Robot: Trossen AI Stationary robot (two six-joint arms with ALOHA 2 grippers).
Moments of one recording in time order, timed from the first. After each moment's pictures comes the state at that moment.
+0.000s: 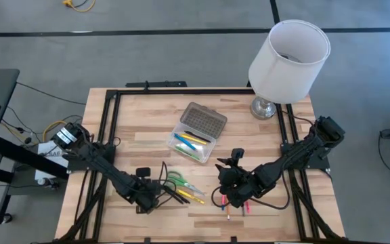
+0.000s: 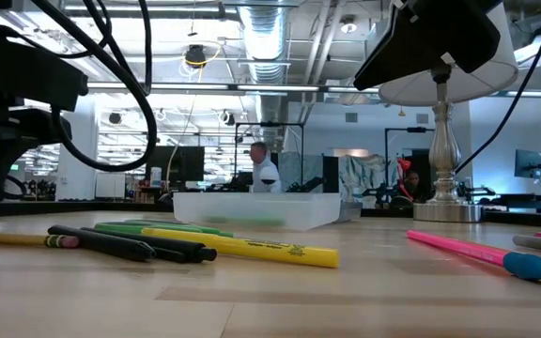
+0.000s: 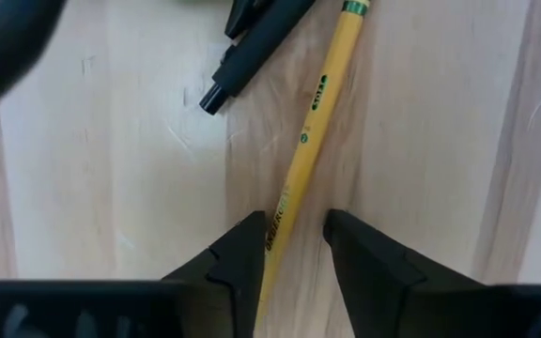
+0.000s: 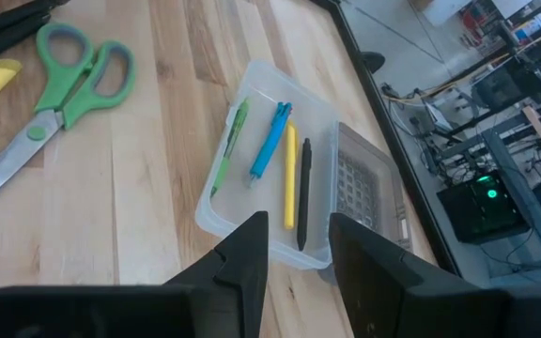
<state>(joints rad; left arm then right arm) -0.67 1.72 0.89 -0.68 -0.15 -0.74 0.58 1.67 1.12 -0.58 0.97 0.29</state>
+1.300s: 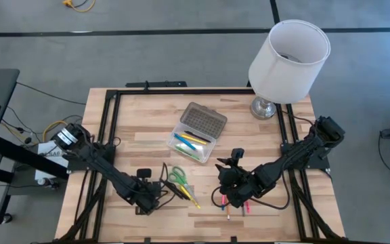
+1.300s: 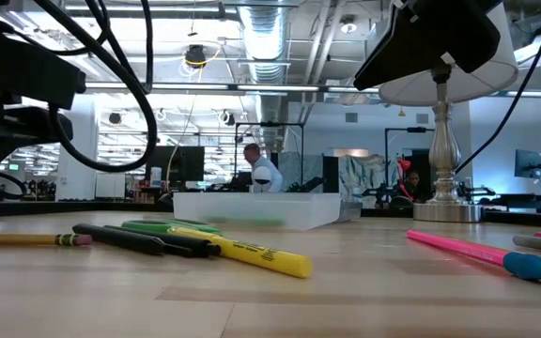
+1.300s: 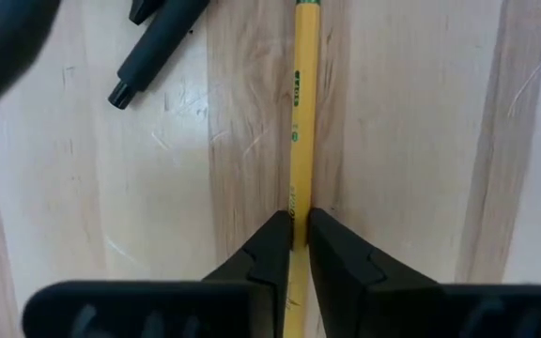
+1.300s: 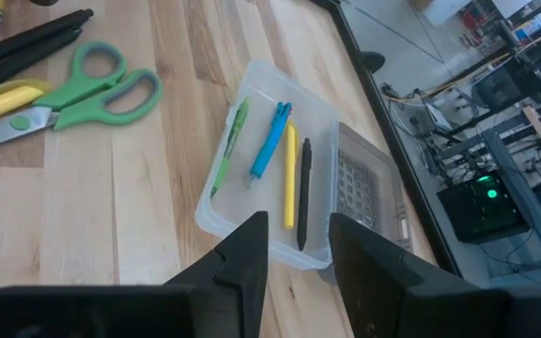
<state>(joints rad) -0.67 1.72 0.92 -0.71 -0.15 -0.70 0.58 1.67 1.12 -0.58 0.97 0.29</state>
